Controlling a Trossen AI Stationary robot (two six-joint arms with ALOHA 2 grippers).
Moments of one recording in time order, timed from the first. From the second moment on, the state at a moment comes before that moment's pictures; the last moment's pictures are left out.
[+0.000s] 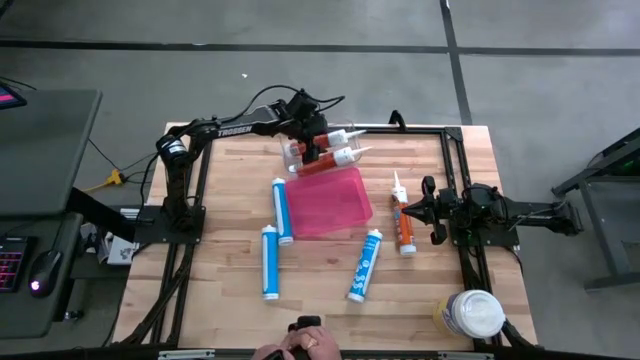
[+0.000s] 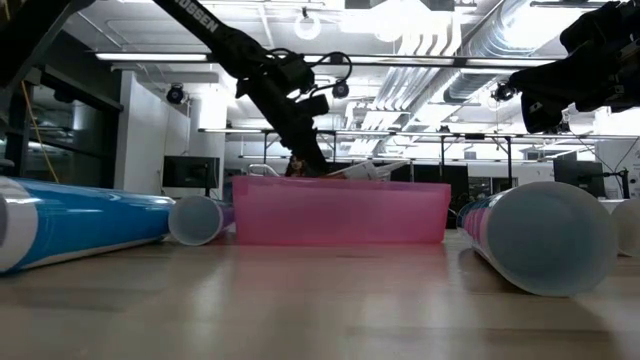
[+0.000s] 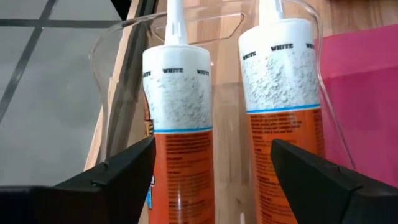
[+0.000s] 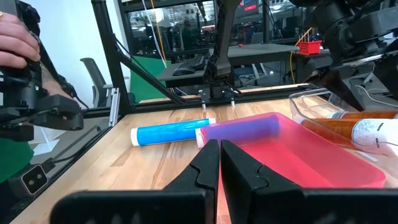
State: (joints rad) left arm 0.59 1.91 1.48 -0.38 0.23 0.46; right arm -0.06 0.03 0.01 0.05 -0.11 0.13
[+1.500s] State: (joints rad) left arm 0.29 1.90 1.77 -0.58 0.32 0.17; right arm -0.06 0.03 0.01 0.05 -0.11 0.13
